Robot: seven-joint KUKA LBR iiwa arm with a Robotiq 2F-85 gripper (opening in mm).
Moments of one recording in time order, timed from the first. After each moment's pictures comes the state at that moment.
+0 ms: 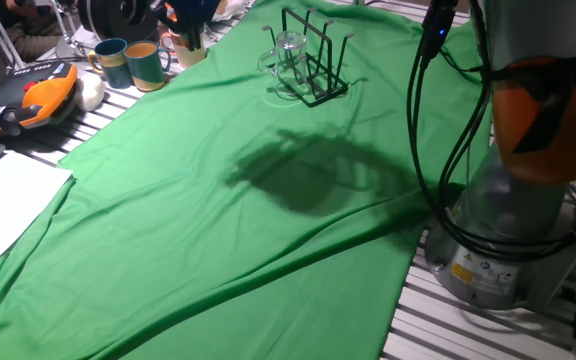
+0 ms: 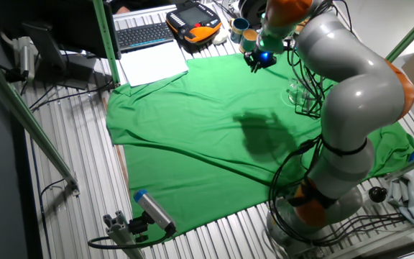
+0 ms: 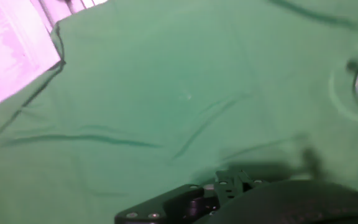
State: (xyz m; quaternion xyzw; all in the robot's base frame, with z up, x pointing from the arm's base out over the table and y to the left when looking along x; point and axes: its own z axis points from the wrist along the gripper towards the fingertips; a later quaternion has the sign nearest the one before) arm 0.574 0.005 0.308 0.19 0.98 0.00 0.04
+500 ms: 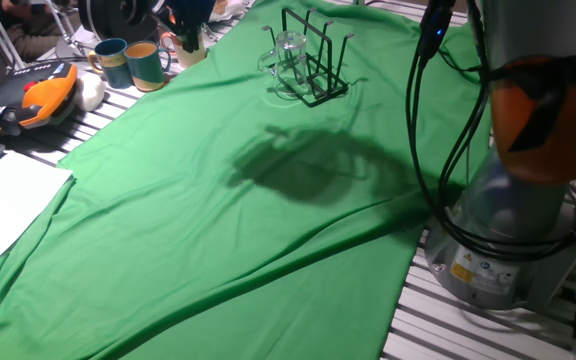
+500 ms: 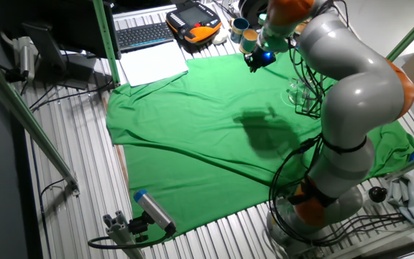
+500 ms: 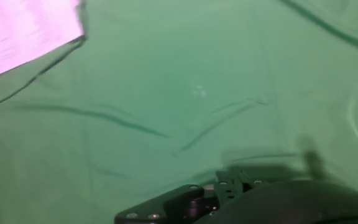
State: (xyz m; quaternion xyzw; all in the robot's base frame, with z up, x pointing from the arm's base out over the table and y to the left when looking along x) arm 0.577 0.006 0.309 0.11 0.99 0.05 0.03
